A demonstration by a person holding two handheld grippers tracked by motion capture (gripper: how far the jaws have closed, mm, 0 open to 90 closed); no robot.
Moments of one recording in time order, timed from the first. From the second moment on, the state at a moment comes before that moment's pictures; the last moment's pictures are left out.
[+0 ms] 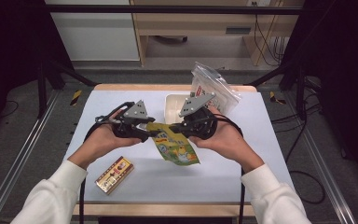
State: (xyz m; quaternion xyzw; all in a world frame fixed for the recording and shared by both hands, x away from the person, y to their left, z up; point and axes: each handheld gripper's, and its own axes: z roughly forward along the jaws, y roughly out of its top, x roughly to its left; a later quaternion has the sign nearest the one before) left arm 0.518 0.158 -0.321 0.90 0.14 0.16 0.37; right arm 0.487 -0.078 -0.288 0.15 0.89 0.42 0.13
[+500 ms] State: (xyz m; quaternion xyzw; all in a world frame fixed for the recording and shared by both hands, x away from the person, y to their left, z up) left arm 0.507 0.120 -0.307 0.93 0.06 0.12 0.35; right arm 0.485 -0.097 -0.305 0.16 0.91 0.37 0.11
